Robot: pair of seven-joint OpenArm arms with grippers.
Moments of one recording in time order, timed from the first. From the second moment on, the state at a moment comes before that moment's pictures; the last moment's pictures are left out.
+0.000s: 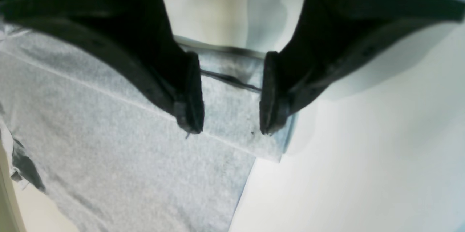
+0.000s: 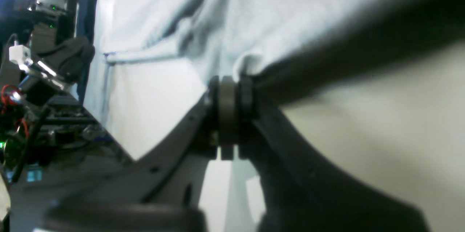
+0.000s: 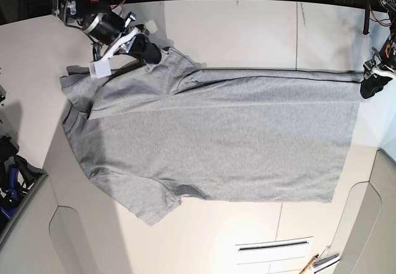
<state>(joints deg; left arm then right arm) 15.9 -25.4 -40.3 75.6 -50.7 -29.0 38.6 -20.8 1.6 10.8 93.7 51.0 31.8 -50.1</state>
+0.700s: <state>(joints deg) 15.9 -25.3 -40.3 75.6 -50.6 -29.0 38.6 1.5 1.7 1.1 93.8 25.0 31.6 -41.3</state>
